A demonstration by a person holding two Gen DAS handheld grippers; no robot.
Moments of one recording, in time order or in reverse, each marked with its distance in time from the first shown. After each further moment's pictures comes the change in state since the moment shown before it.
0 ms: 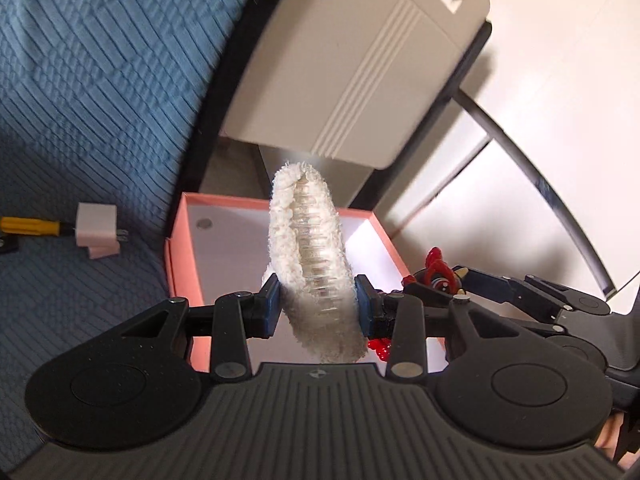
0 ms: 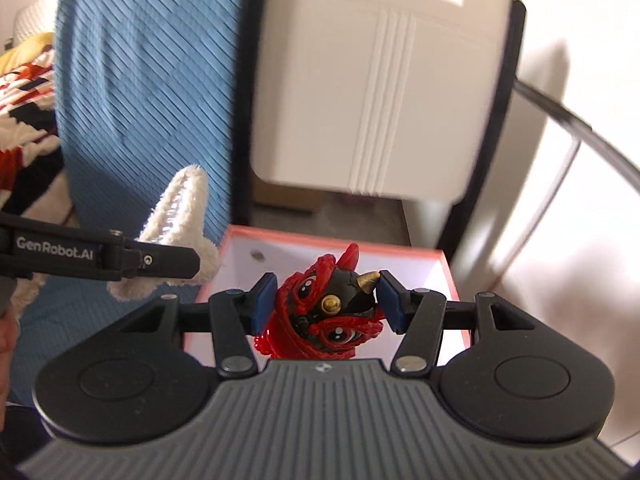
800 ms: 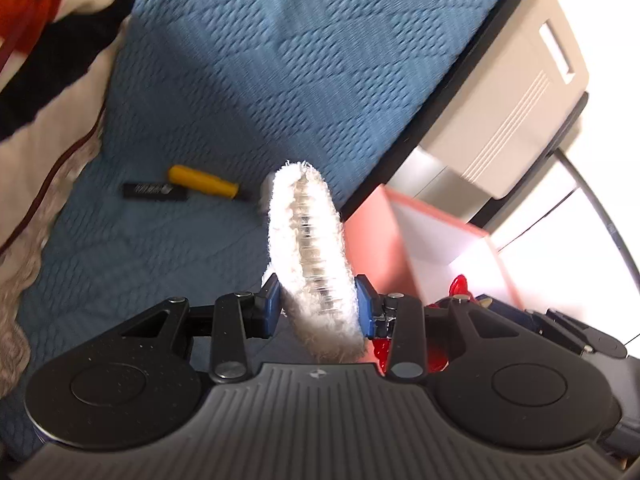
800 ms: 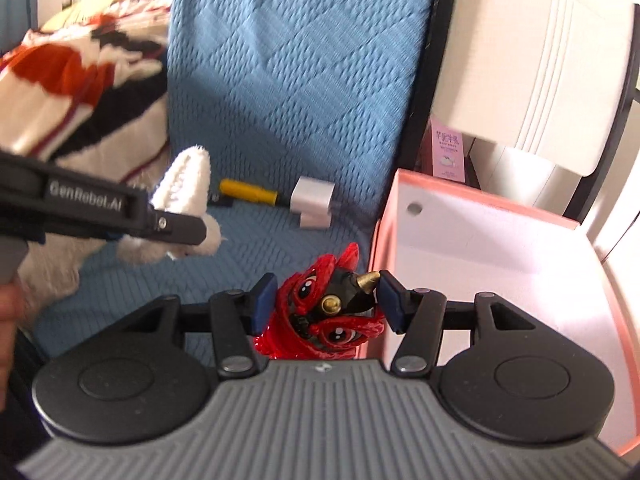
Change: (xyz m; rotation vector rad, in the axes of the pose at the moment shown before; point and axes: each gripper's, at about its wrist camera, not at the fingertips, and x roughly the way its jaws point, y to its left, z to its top) left arm -0.101 0.152 -0.049 -0.173 -0.109 0.169; right arm 0.006 0.153 -0.043 -0.100 -0.016 0.159
